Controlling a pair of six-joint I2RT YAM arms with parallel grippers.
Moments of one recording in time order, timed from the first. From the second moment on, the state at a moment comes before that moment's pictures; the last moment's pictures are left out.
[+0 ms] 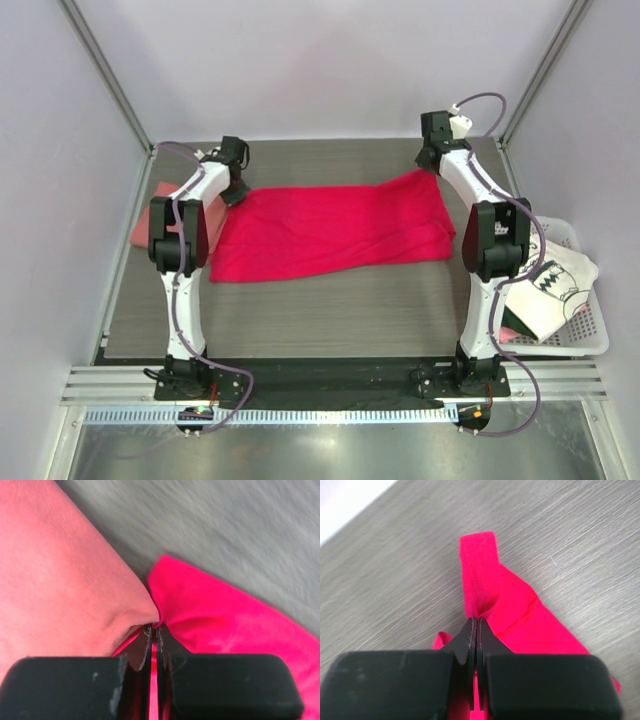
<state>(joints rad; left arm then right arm) -0.13 2.25 1.82 -0.69 -0.30 -0.70 0.12 2.12 1.82 -0.50 0.40 0.61</state>
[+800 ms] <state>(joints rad) -0.05 2.27 1.85 -0.73 -0.24 -0.72 0.09 1.95 1.74 -0.51 0.33 0.62</state>
